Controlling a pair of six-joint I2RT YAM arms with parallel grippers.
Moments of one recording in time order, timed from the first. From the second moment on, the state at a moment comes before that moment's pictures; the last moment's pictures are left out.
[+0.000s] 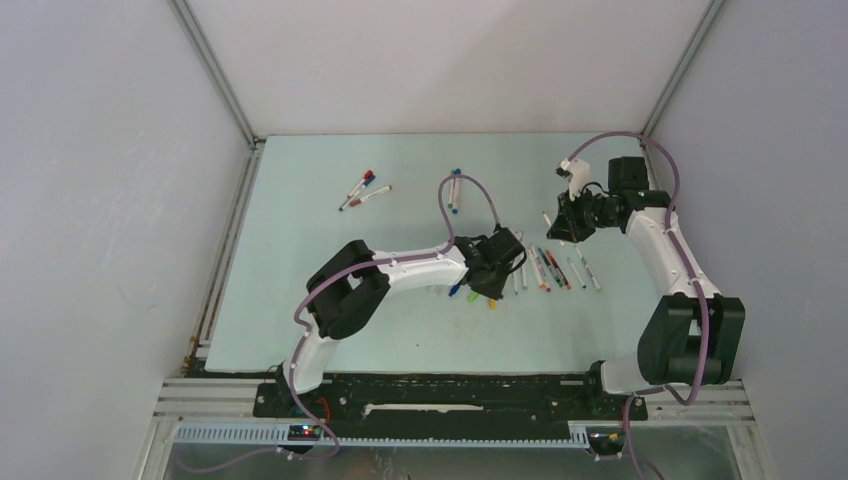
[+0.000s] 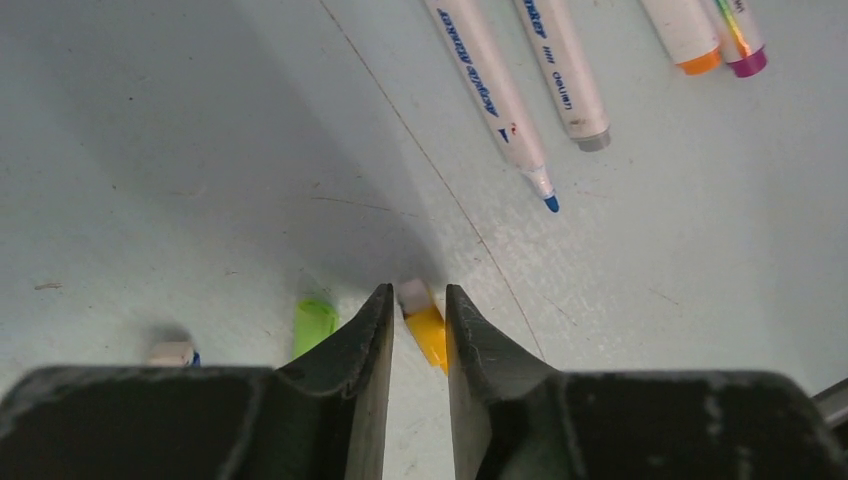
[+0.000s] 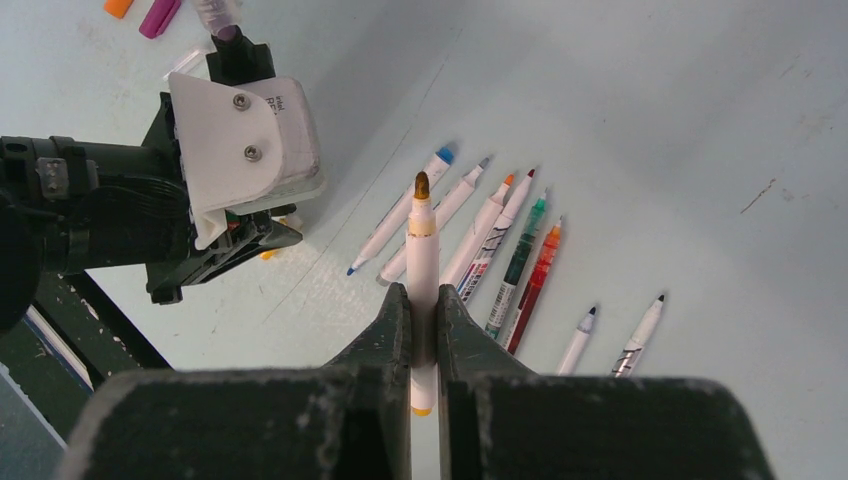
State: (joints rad) left arm -1.04 2.10 1.54 -0.48 -0.08 -0.54; right arm -0.05 1.44 1.16 -0.75 -0.68 -0.47
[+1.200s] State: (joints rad) left arm -1.06 1.35 1.00 -0.19 -0.53 -0.49; right arm -0.23 1.60 1.16 -0.74 -0.47 -0.44
